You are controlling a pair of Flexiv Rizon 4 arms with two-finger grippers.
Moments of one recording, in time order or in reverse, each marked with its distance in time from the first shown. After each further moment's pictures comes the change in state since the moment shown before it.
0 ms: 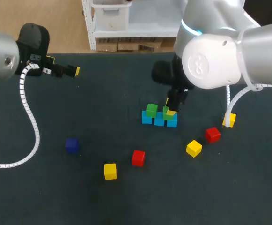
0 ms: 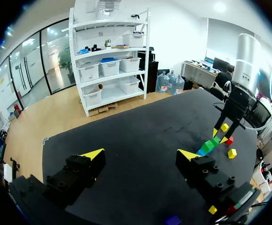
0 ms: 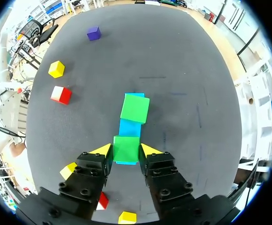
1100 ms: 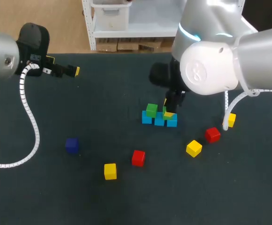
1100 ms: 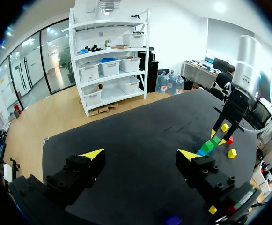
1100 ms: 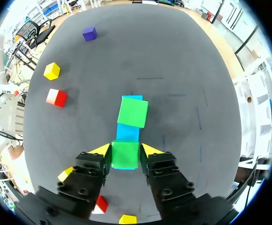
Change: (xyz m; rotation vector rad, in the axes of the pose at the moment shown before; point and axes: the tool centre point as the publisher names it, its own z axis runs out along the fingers) left arm 0.000 0.000 0.000 0.000 0.000 0.000; right arm -0.005 -0.003 0.006 0.022 -0.004 0.015
